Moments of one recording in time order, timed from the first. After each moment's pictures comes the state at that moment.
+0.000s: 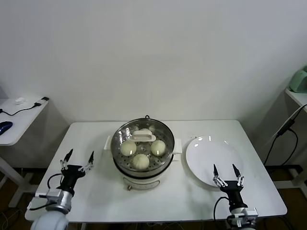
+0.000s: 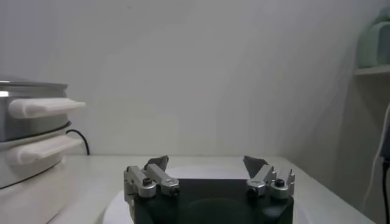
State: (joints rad) left arm 1.48 -1.19 -0.63 -1.83 -0.24 -0.07 -0.01; right arm -1.50 1.19 0.47 1.69 0.34 0.31 0.11
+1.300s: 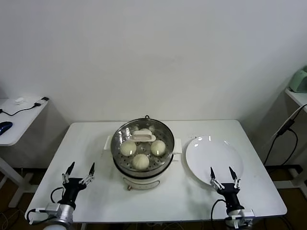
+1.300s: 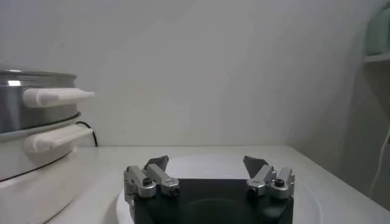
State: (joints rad) left arm 1.54 -1.19 -0.60 -1.76 -0.35 -0.19 0.00; right arm -1.51 1.20 0.45 1.68 0.33 0.29 0.10
